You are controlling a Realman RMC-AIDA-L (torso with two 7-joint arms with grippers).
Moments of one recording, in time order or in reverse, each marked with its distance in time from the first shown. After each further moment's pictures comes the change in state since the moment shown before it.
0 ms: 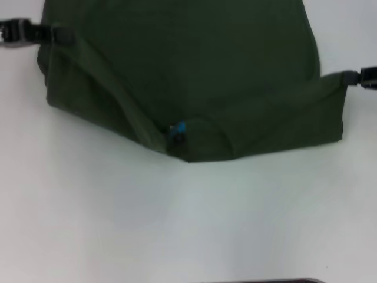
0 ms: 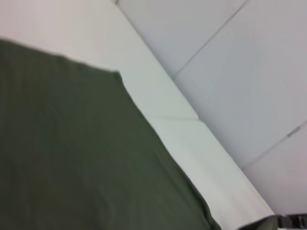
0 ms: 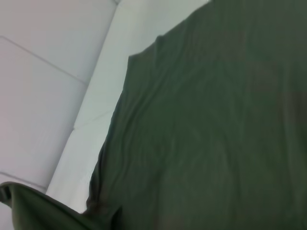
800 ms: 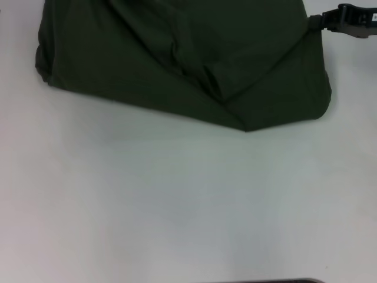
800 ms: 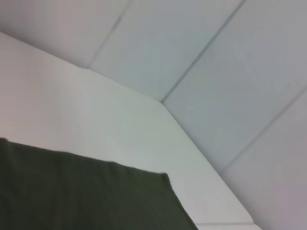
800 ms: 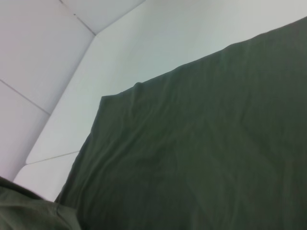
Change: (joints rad) left arm -0.068 -0.026 0.014 -0.080 -0.186 -0.366 0.006; right arm 0.160 0.026 -0.158 0.067 0.080 0.366 0.025
